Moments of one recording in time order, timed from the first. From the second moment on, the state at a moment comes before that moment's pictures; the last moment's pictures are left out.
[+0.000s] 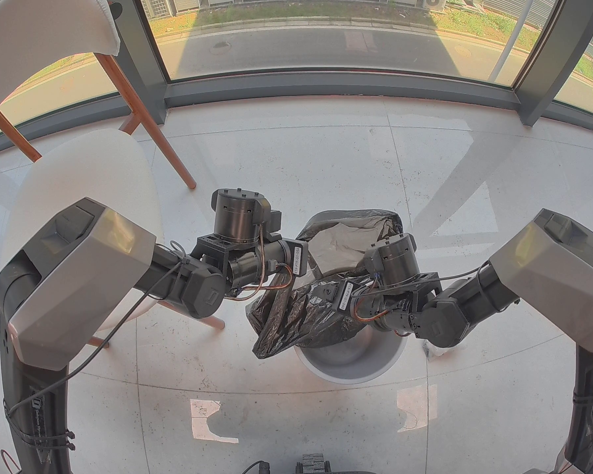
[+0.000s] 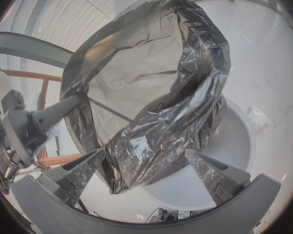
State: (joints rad) left arm -0.51 2.30 -1.40 -0.55 -0.07 -0.12; right arm 0.61 2.29 -1.19 -0.46 -0.07 0.76
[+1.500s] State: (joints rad) left arm -0.49 2.29 -1.40 -0.55 -0.07 -0.12; right arm 0.62 2.34 -1.26 -0.46 -0.08 0.76
